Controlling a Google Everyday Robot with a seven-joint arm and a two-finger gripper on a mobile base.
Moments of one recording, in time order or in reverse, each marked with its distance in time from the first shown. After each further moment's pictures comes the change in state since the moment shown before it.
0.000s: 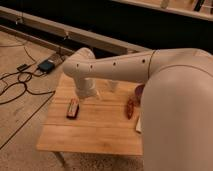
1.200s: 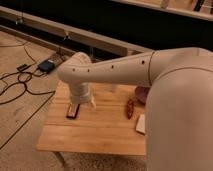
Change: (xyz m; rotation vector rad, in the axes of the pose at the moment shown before) arm 0.033 0.047 -0.003 -0.081 0.021 0.214
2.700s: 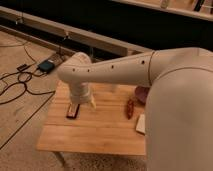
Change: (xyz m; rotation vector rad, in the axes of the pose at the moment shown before) arm 0.000 0.000 0.000 0.000 0.000 0.000
